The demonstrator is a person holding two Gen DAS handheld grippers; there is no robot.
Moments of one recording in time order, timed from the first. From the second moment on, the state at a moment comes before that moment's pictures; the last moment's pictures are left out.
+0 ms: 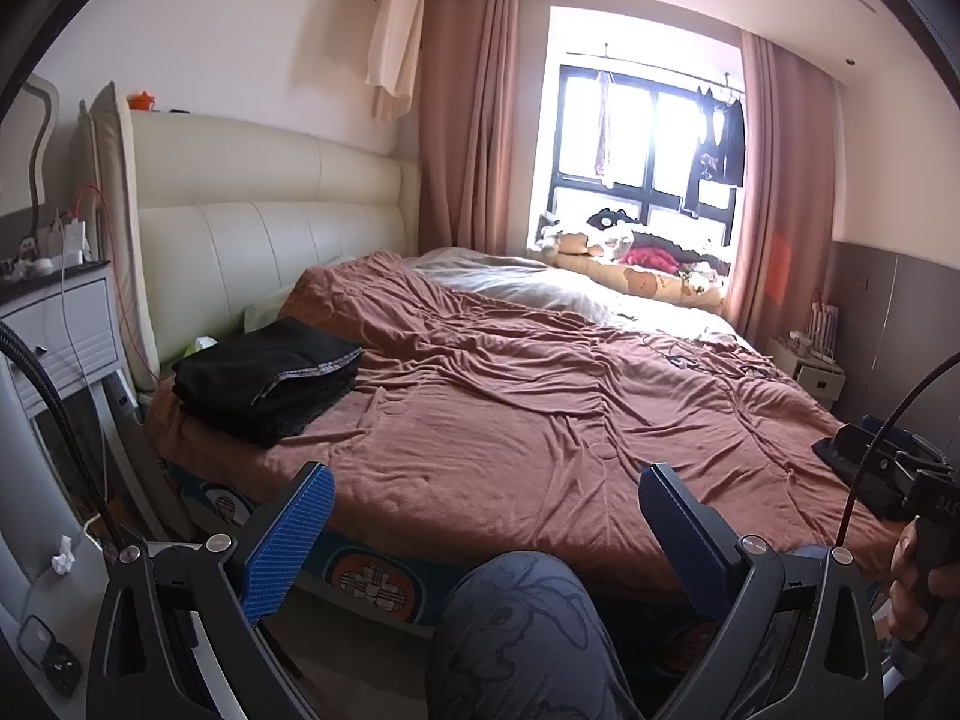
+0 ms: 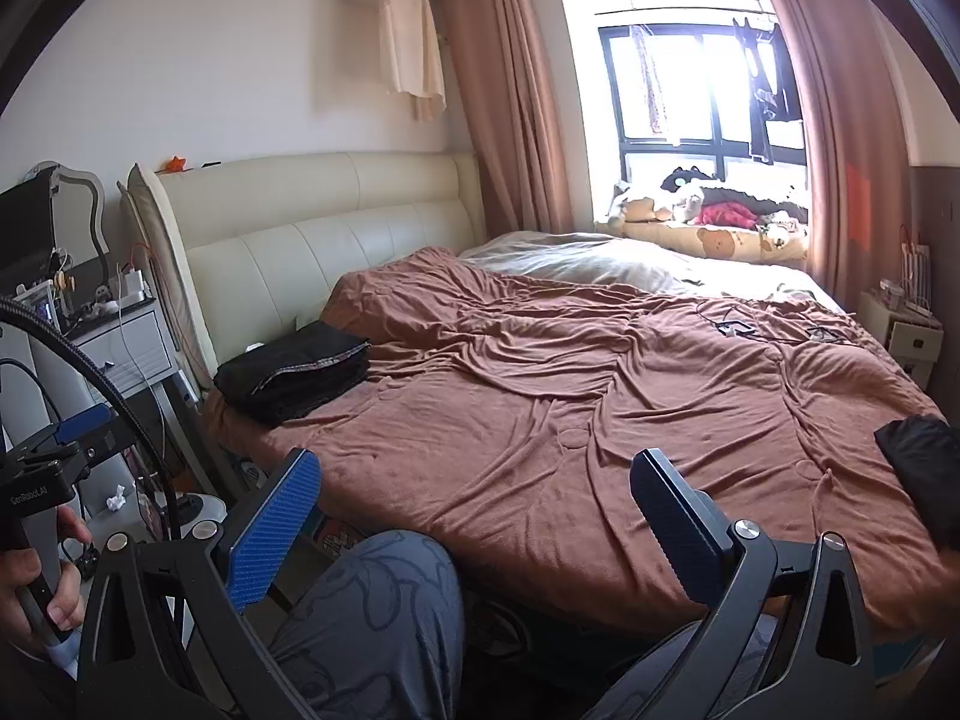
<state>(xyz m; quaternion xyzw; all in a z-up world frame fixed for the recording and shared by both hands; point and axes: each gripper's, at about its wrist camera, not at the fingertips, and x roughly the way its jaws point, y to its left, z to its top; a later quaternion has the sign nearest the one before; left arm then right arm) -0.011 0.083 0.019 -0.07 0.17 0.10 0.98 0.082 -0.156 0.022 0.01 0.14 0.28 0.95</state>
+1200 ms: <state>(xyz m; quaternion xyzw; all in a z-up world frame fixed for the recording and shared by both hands) -0.014 0.086 0.021 -0.08 0.17 0.14 0.97 0.084 -0.159 0.022 0.01 0.14 0.28 0.95</state>
